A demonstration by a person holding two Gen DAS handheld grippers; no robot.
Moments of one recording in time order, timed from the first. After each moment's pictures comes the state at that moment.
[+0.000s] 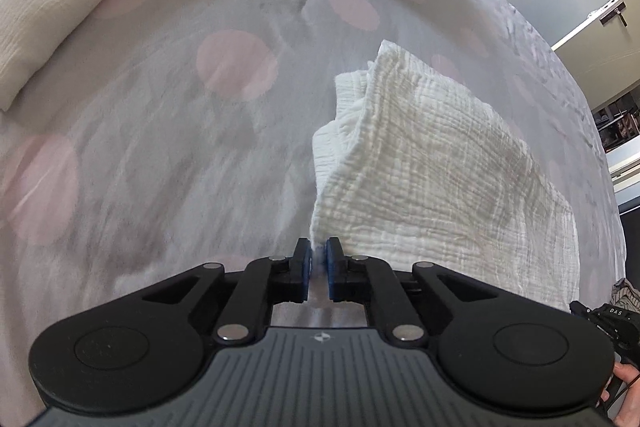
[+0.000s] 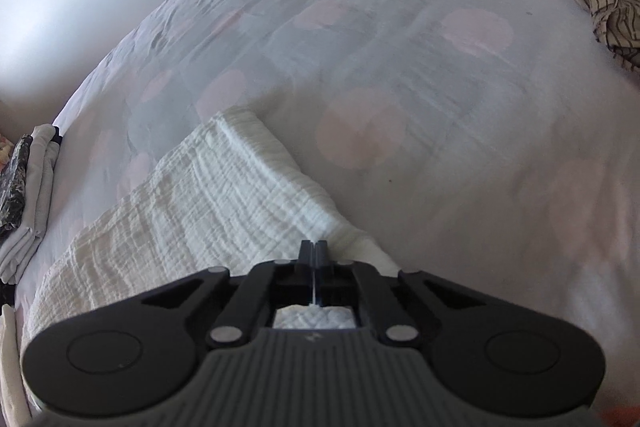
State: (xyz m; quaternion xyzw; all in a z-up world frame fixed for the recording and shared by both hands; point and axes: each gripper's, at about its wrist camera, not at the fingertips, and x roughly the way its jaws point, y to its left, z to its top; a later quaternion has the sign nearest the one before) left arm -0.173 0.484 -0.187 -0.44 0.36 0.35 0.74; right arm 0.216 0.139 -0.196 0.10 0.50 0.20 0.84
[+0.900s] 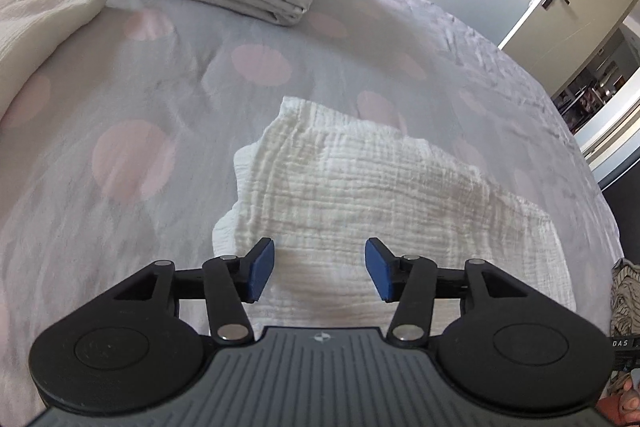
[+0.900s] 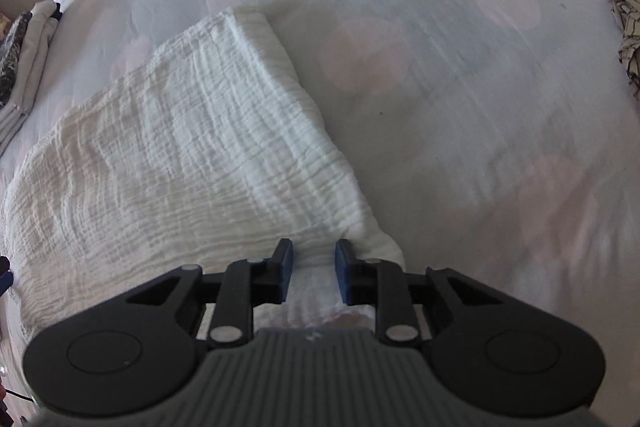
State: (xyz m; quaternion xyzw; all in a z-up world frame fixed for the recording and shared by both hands) left arm -0.108 0.490 -0.190 -0.35 0.35 0.31 0.81; right arm 0.217 0.148 -0.197 -0.06 0.60 0.26 0.76
